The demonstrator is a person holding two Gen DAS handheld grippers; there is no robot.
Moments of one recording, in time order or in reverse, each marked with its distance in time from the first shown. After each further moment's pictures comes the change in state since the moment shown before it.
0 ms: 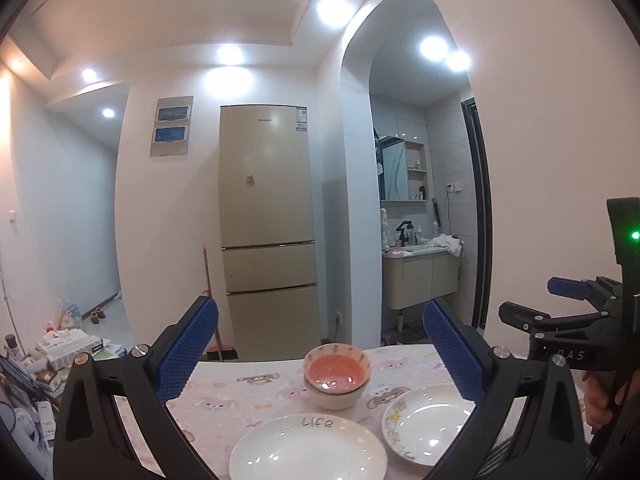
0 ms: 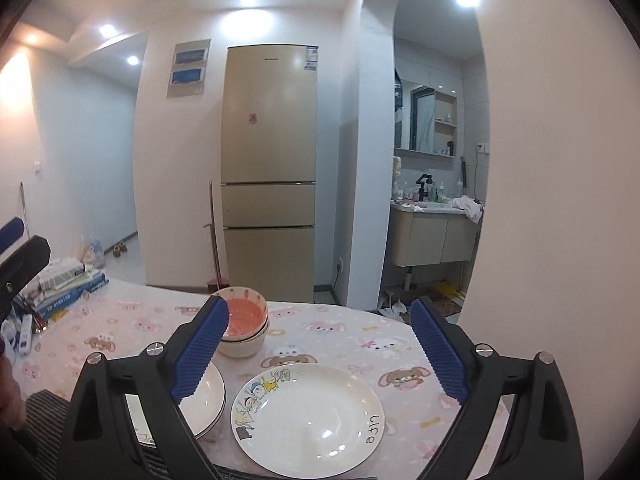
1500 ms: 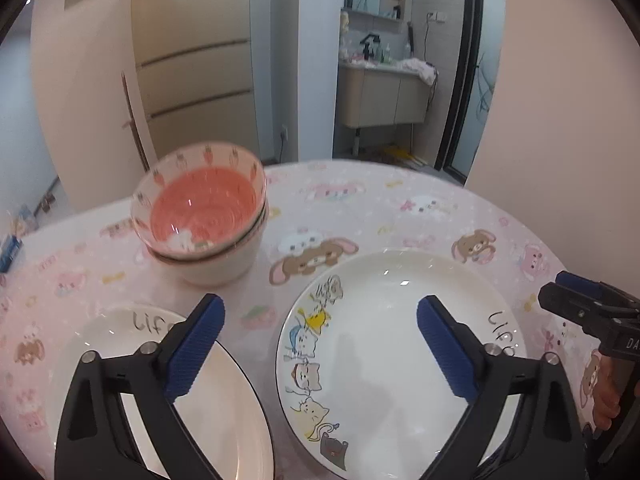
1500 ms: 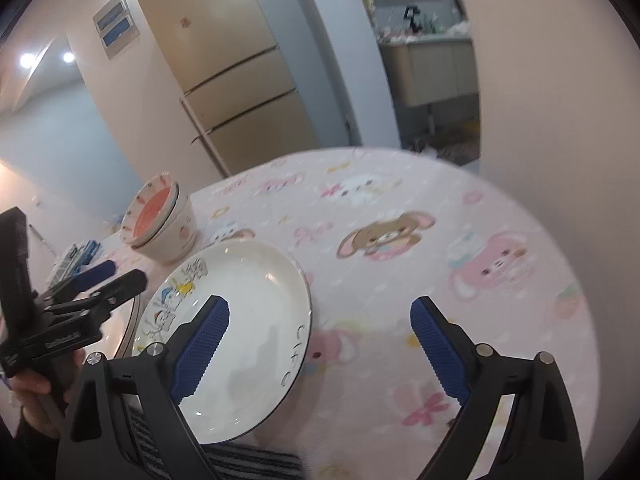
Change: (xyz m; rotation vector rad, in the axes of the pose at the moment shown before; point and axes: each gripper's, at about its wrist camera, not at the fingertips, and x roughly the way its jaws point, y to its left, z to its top) left arm 0.196 -0.101 -0.142 -0.025 0.743 -0.160; right arm 0.166 -0.139 -0.133 0.323 0.520 0.192
